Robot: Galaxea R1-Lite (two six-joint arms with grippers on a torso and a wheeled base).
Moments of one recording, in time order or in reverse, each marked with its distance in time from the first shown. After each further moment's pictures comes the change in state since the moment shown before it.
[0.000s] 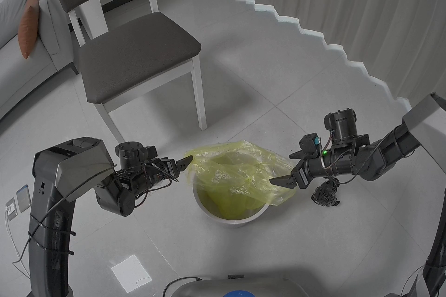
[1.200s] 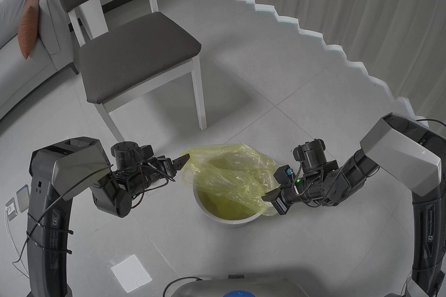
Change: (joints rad) left arm 0.014 -0.015 0.040 -0.043 -0.002 0.000; right arm 0.064 0.210 -0.056 -0.011 -0.027 -0.036
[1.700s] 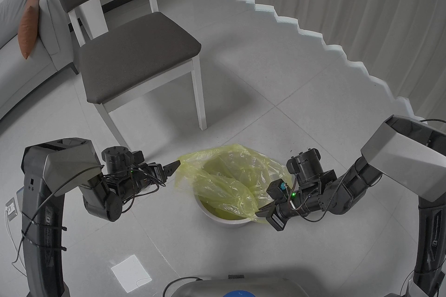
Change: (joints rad) left arm 0.049 -0.045 0.119 -0.023 -0.007 0.013; right arm 0.079 -0.073 0.121 -0.003 0.001 -0.034
